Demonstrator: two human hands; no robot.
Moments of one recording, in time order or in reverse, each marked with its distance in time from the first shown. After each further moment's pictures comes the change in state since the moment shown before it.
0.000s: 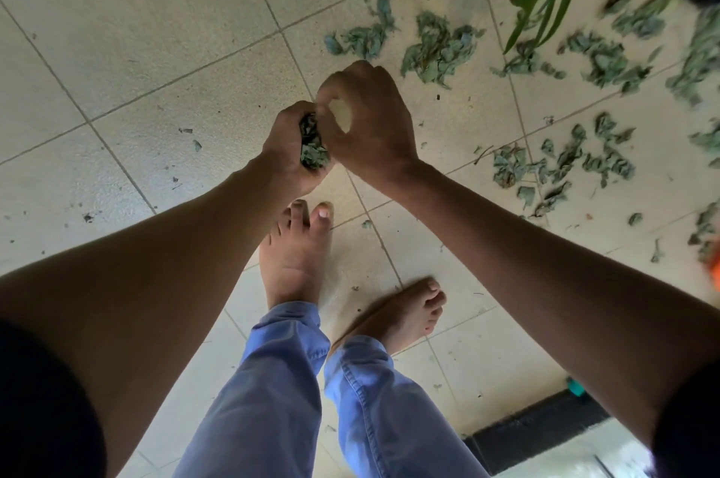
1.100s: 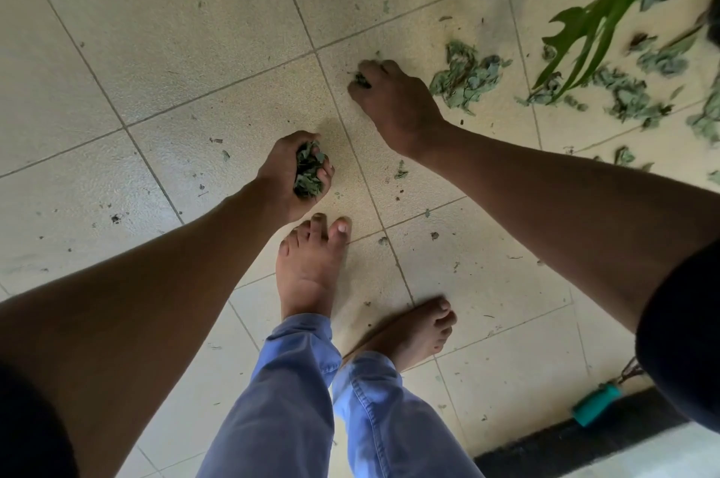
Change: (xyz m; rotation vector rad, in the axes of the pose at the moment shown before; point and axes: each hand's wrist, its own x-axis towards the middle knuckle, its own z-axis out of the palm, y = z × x) left_hand 0.007 0.103 -0.067 -1.075 -0.503 -0.370; right_hand 0.071 0.042 0.020 -0.619 -0.451 -0.280
